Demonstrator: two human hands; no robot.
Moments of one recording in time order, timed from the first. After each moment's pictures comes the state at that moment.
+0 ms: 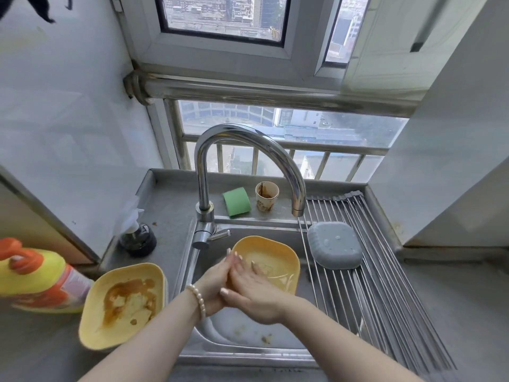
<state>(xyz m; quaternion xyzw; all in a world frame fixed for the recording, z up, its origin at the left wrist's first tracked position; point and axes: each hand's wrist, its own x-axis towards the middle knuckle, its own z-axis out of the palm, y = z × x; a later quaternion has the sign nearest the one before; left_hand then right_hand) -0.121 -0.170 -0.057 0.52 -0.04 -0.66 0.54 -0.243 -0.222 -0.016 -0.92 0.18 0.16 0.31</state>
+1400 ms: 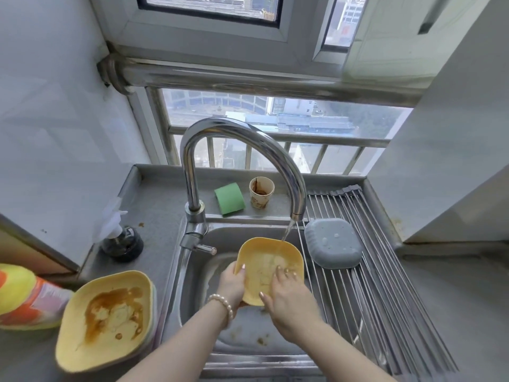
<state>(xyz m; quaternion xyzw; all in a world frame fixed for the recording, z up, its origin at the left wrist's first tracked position) -0.159 -0.204 -0.079 0.68 -0.06 -0.50 0.53 -0.286 -0.244 -0.048 -0.90 0.37 0.16 0.13</state>
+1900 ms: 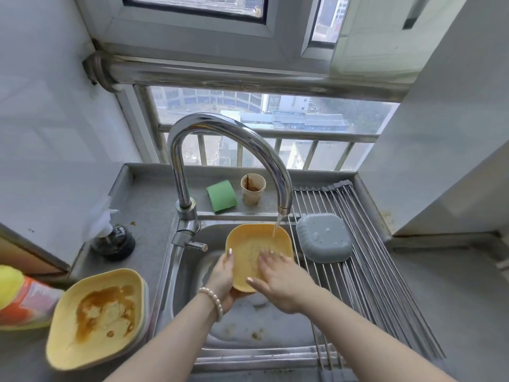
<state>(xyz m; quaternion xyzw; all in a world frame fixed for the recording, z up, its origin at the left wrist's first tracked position) -0.157 -0.206 -0.072 0.54 -0.01 -0.58 0.61 -0.284 -0.275 -0.026 -0.92 0.29 0.22 0.15</state>
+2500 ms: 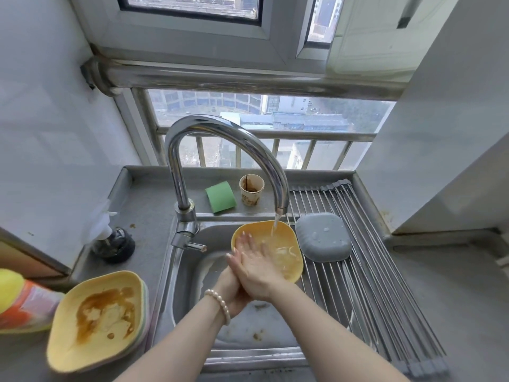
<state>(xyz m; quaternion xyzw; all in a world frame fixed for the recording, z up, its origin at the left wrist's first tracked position) -0.182 -0.215 -0.068 0.40 0.07 -0.61 0.68 -0.236 -0.267 -0.042 -0.89 0.35 0.11 0.28</state>
